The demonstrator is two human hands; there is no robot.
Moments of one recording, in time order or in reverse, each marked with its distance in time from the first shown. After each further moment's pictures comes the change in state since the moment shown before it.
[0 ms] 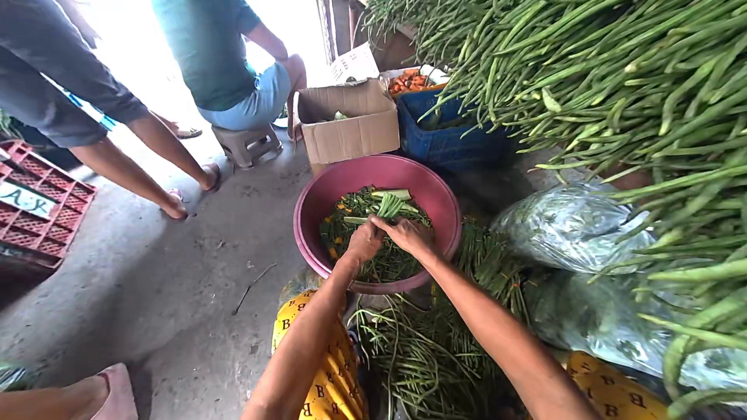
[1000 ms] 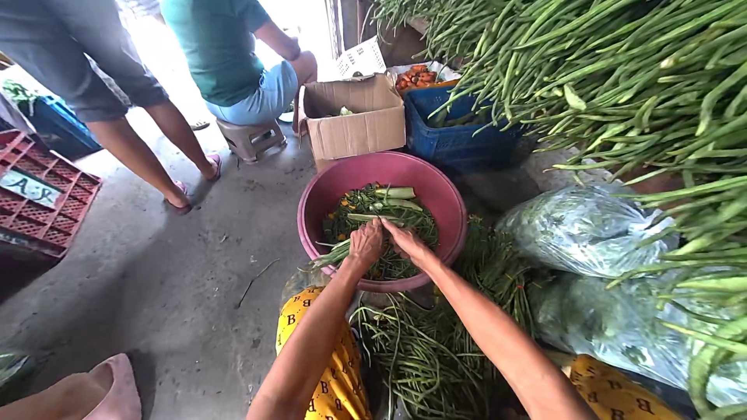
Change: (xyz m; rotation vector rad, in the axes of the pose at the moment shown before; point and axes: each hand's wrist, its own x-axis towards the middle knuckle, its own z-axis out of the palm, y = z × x) left_hand -0.009 0.011 0.007 0.533 -0.016 -0.137; right_hand 0.016 0.016 0.039 0.657 -0.157 0.129
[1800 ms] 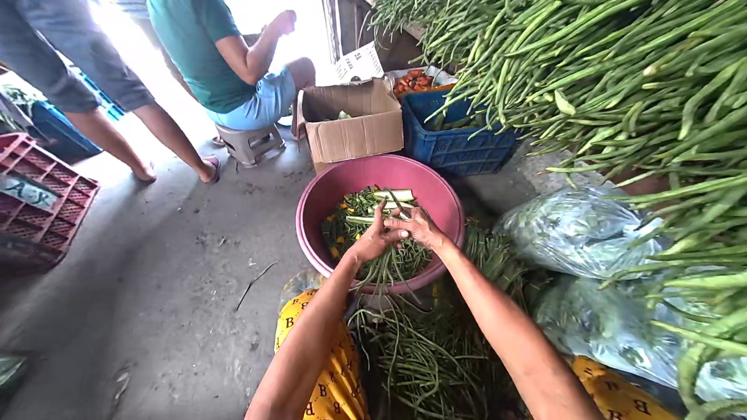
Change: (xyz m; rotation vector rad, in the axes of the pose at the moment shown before) left_hand 0.000 -0.004 -0.006 -1.174 -0.142 0.365; right_hand 0.001 -0.019 -0.041 0.070 -0.136 -0.520
